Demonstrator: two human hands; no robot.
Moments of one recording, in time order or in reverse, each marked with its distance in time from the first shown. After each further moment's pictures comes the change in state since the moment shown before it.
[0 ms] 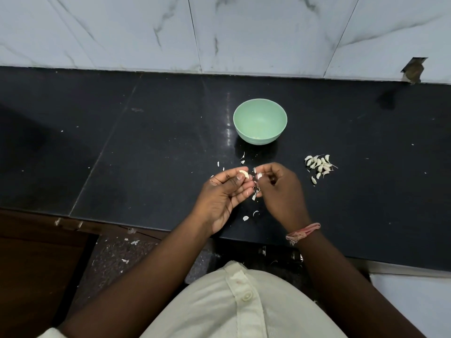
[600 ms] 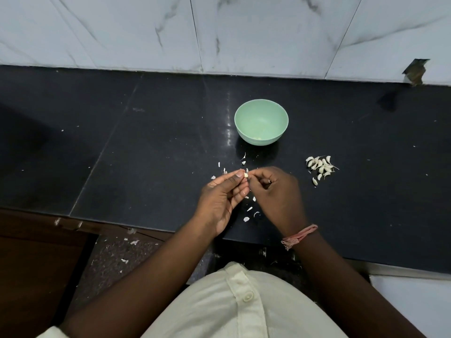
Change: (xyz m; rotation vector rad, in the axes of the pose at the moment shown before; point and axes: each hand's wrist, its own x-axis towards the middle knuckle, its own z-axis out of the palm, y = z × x) left_hand 0.005 -0.005 -0.001 -0.066 0.117 -0.020; right_hand -0.004 -0.003 0.006 -0.142 0.054 -0.288
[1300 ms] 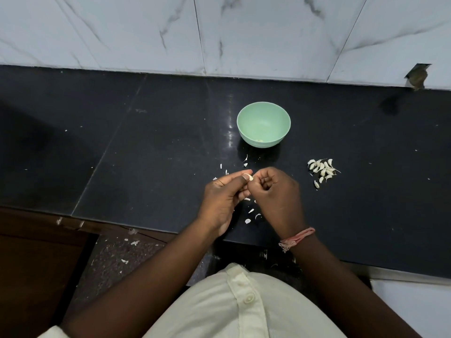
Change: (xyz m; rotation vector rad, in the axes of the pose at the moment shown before) left_hand 0.003 -0.006 0.000 0.147 -0.053 0.163; right_hand -0.002 -0.004 0.006 0.024 0.023 0.134
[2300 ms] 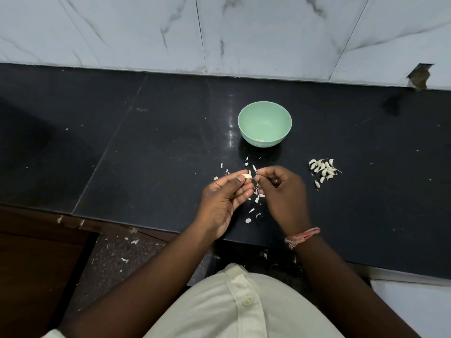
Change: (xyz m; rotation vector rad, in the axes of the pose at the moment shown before) left_hand -0.007 0.002 -0.006 -0.136 -0.012 -0.054; right_hand 0.006 0.009 -0.007 0.157 -0.021 0.097
